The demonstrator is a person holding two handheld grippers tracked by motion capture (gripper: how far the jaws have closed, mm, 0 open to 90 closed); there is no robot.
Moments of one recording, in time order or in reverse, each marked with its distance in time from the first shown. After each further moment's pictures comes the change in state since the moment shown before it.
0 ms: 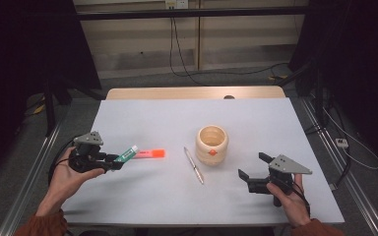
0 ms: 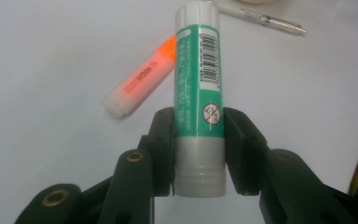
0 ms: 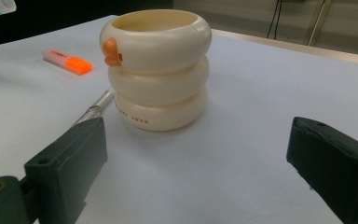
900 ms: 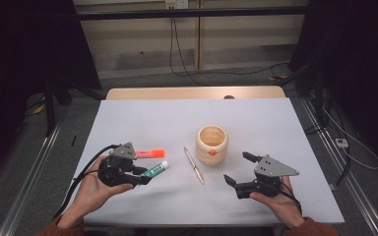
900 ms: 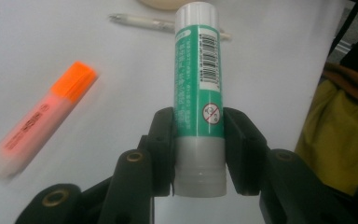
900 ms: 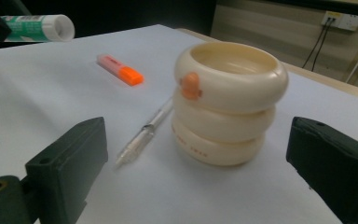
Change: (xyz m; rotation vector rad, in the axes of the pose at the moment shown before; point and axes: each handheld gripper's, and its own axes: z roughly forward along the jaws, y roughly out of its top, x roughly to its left) left arm -0.081 0.037 0.033 0.061 -0.080 0.117; right arm 0.037 0.022 0.008 -0.033 0.140 -0.139
